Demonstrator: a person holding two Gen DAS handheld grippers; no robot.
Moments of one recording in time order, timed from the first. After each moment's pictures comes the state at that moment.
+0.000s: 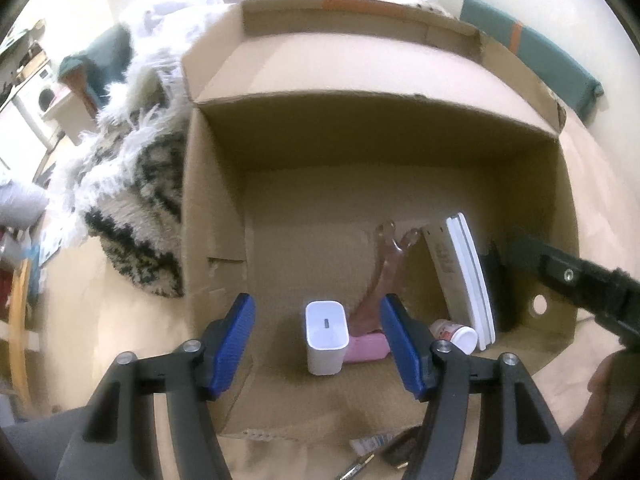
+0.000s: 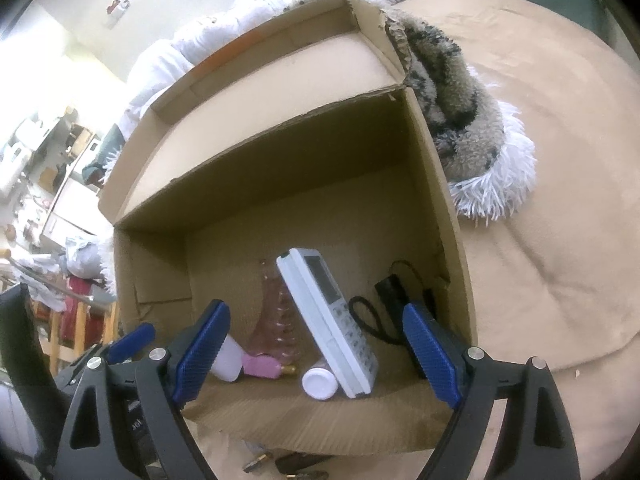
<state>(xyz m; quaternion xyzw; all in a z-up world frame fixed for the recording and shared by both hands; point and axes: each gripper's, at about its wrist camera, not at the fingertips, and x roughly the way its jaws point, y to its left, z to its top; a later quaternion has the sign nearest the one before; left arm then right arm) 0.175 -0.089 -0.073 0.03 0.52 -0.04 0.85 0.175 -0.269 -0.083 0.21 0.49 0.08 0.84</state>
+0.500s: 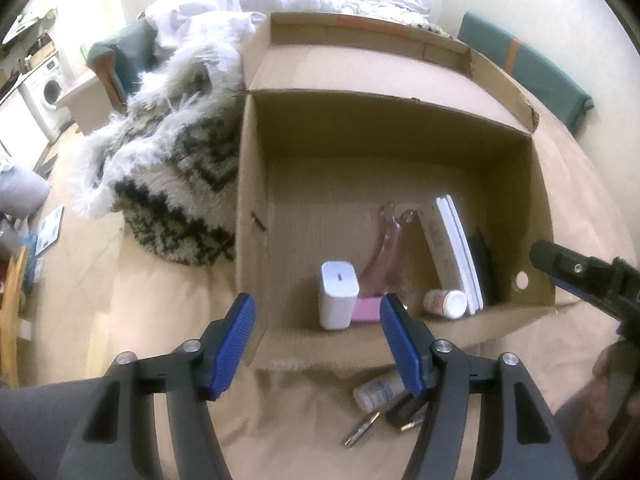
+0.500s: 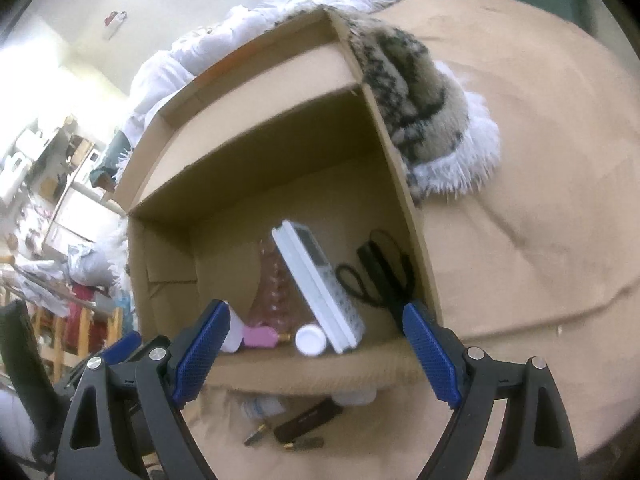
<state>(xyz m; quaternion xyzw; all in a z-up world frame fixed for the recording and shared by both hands) 0.125 -0.058 -0.054 0.01 0.51 -0.05 0.86 0.132 -0.285 -0.073 0.23 0.49 0.07 0.84</state>
